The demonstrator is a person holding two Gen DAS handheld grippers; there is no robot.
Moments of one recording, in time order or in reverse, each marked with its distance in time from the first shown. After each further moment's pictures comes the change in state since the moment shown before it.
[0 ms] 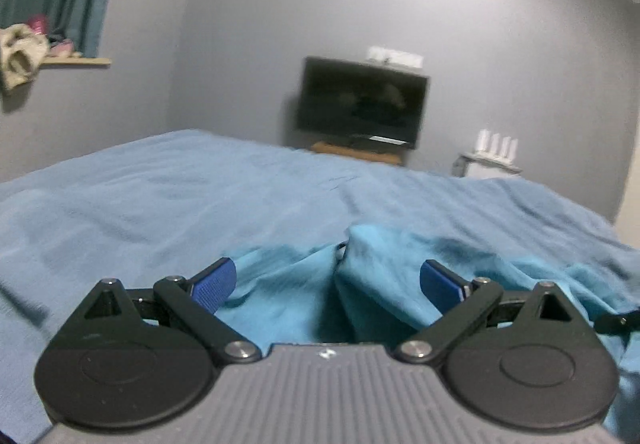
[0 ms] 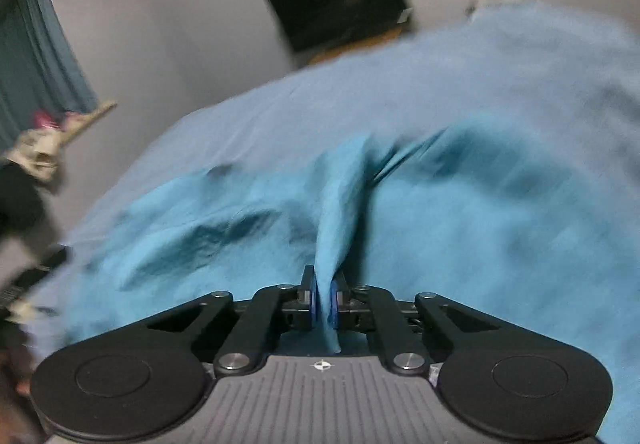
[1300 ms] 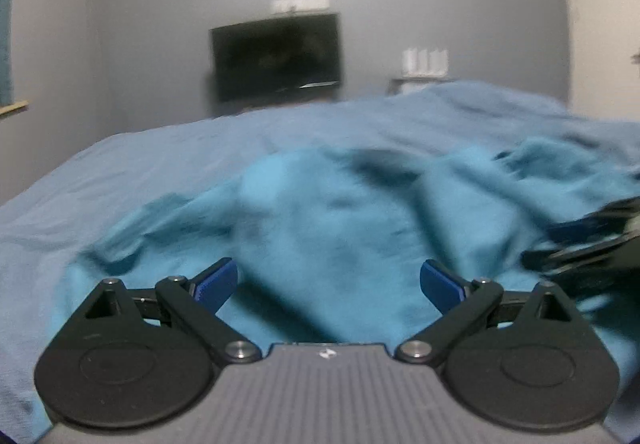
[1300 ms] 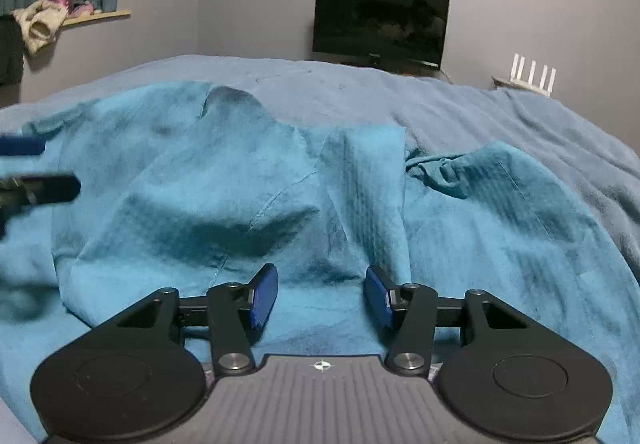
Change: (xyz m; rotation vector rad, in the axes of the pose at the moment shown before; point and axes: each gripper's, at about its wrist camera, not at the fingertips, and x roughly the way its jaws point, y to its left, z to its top) left arm 0.046 -0.065 -0.057 0.291 0.140 -0.156; right arm 0.039 0.047 -0.064 -0.384 -0.026 -0.133
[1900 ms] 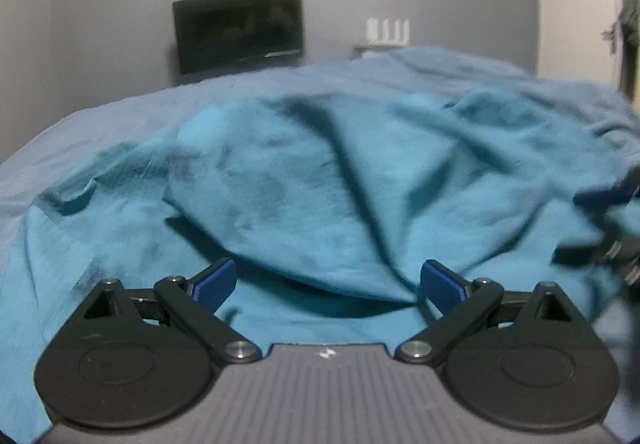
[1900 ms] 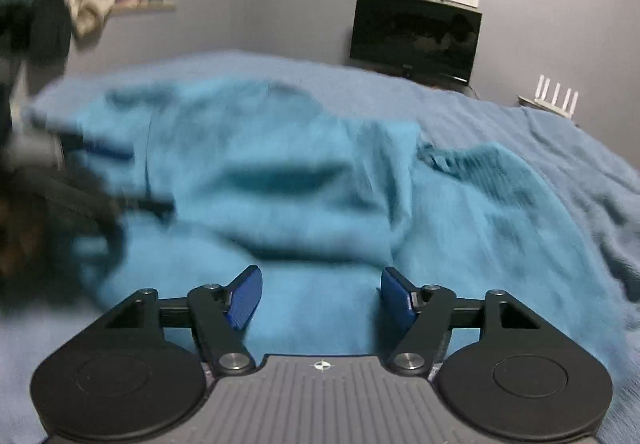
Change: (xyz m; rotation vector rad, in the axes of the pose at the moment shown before) left arm -0.020 -0.031 -0.030 0.022 0.090 -0.099; right arm -0.094 0.006 -0.044 -0.101 0.011 0.059
